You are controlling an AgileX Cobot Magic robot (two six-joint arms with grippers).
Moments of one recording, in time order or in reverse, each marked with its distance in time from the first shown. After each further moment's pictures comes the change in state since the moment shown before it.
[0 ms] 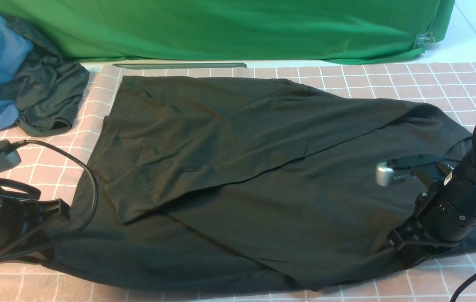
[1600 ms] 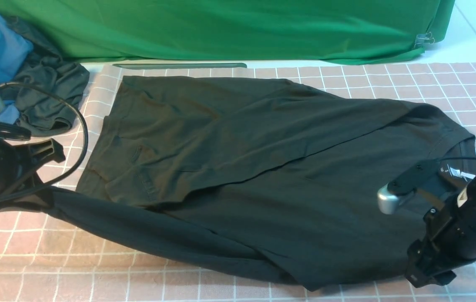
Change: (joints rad) right arm 0.099 -0.156 0.108 -0.165 -0.047 -0.053; left arm 0.000 0.020 -0.187 -0.034 0.051 -0.099
